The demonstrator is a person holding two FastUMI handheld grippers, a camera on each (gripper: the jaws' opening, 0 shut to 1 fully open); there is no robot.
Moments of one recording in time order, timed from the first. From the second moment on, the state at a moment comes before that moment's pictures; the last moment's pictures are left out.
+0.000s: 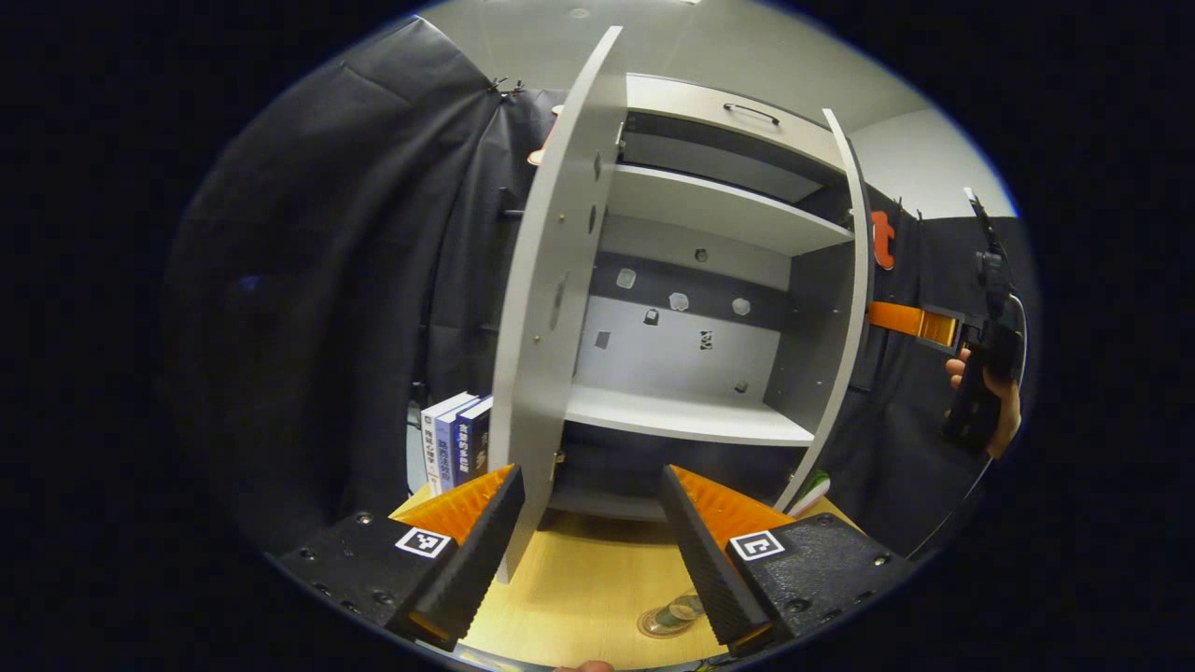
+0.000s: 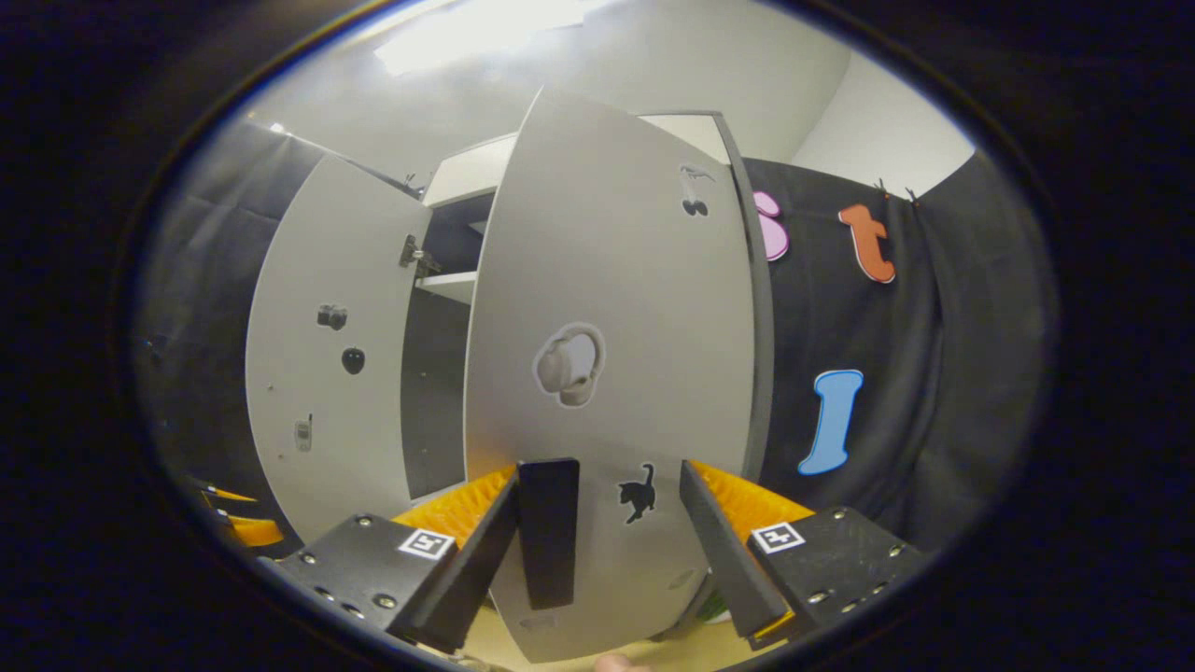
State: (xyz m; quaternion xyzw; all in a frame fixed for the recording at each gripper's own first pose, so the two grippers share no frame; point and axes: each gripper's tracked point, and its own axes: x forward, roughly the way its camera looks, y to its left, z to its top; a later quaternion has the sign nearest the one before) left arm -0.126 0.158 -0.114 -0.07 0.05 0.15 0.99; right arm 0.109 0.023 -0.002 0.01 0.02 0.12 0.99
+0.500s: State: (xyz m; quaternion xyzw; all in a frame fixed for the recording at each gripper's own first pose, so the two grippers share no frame) left arm -0.164 0.220 -0.110 -0.07 0.04 0.24 0.97; right arm 0.156 0.065 -0.009 0.01 0.03 0.11 0.99
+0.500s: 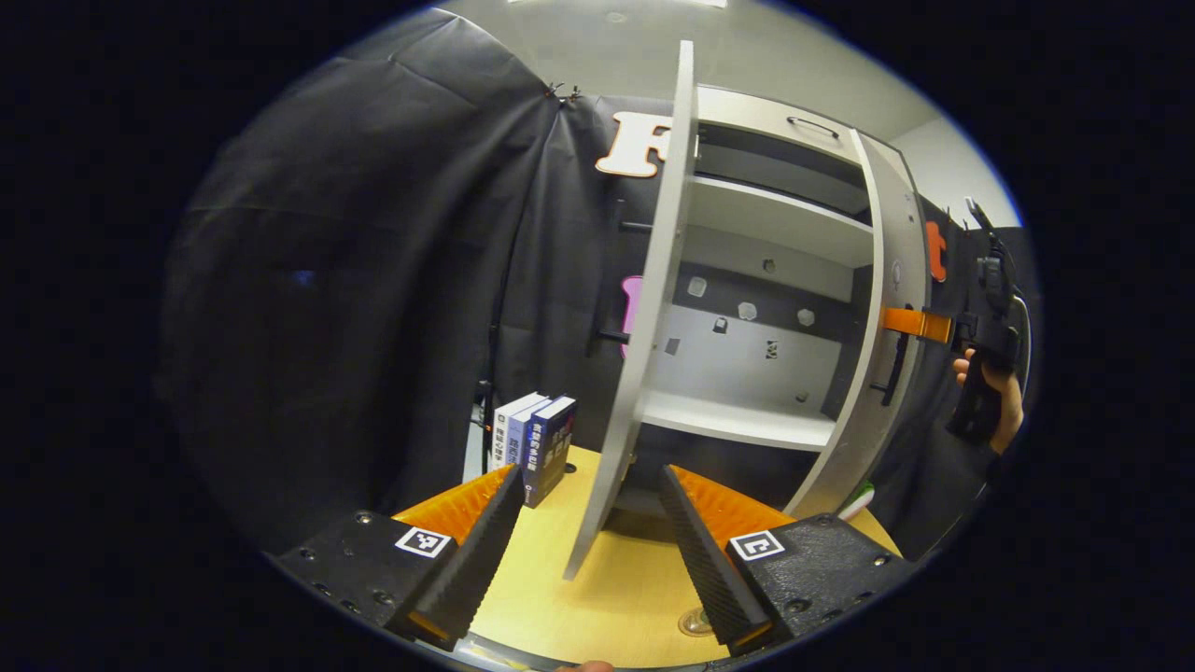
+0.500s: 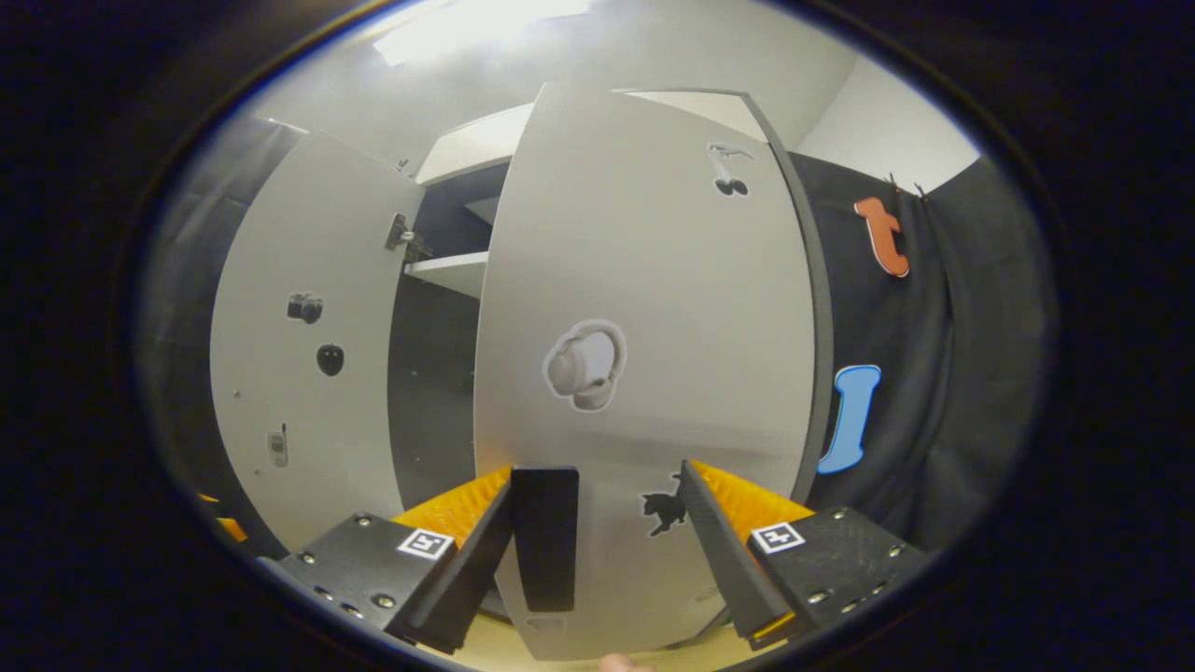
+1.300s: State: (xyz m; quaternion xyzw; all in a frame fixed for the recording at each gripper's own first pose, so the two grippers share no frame) left arm -0.125 0.282 -0.039 -0.06 -0.02 0.22 0.97; right arm 0.207 0.092 -0.022 0.05 0.04 0.07 1.00
